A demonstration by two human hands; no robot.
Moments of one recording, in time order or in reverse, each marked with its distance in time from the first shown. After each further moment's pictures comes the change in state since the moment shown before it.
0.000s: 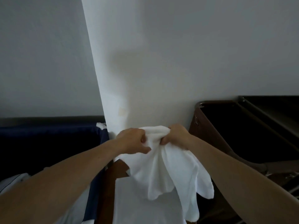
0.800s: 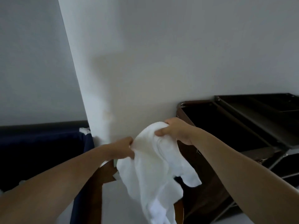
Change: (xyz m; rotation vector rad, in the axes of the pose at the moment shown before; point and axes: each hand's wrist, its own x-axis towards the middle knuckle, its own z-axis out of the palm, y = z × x) left_hand 0.008 0.000 0.030 -0.482 -0.249 -0.070; right_hand -0.052 0.003 -0.052 0.331 -0.088 -0.027
